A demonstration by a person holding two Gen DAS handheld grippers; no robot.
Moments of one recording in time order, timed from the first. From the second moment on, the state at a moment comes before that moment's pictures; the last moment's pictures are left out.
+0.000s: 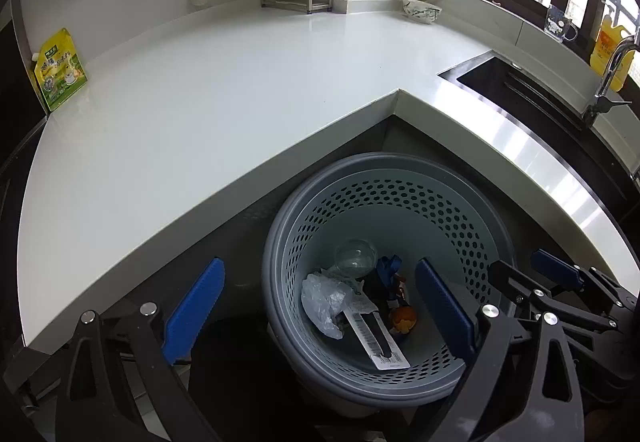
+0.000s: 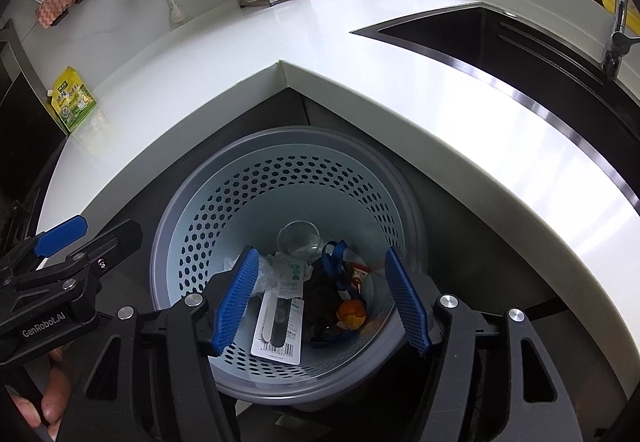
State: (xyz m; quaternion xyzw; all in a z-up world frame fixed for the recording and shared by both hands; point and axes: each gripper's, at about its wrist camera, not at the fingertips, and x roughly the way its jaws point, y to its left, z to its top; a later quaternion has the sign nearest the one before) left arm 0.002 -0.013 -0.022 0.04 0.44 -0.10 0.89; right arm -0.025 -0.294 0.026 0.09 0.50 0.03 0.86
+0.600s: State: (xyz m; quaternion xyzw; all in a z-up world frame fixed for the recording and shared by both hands) left arm -0.001 -0.012 -0.016 0.04 0.43 -0.09 0.90; right arm -0.029 -0.298 0.037 0.09 0.48 0.01 0.87
